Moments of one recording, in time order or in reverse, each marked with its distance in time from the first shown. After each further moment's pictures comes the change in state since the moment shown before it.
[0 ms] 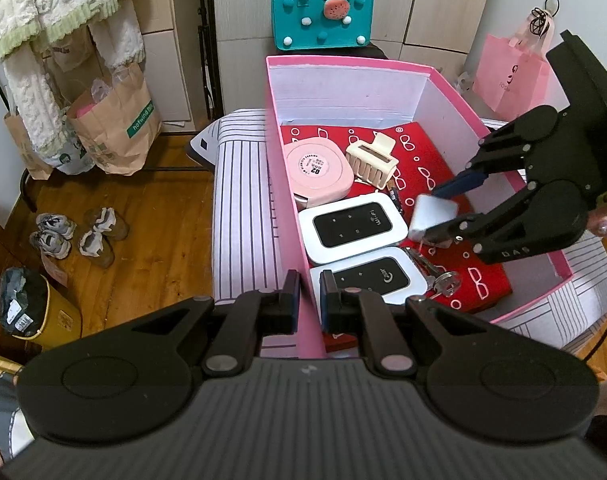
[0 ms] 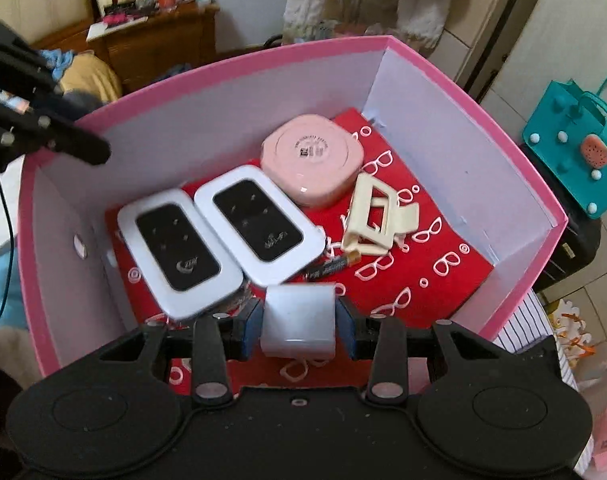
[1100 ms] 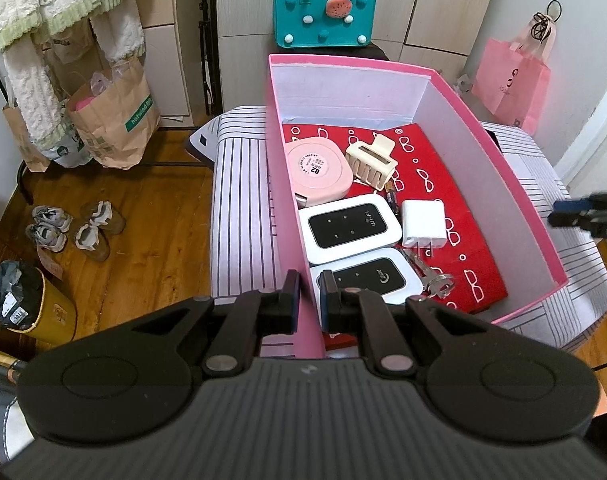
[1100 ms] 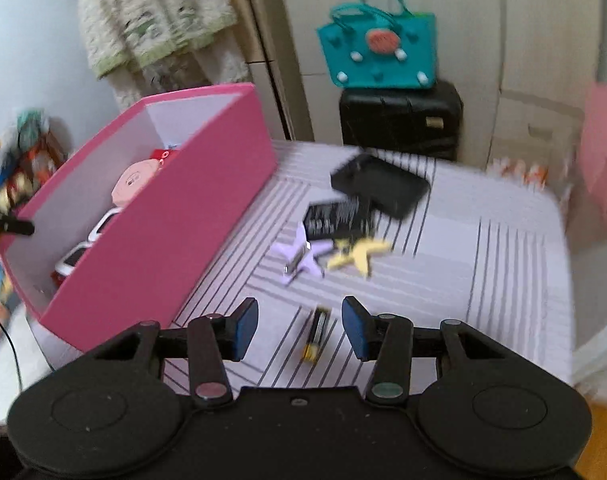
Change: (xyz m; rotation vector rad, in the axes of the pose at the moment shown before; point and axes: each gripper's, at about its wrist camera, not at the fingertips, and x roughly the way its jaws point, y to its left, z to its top) left arm 0.000 0.005 0.000 -0.021 0.006 -0.016; right arm -0.070 -0.080 -0.201 0.672 -0.279 -0.081
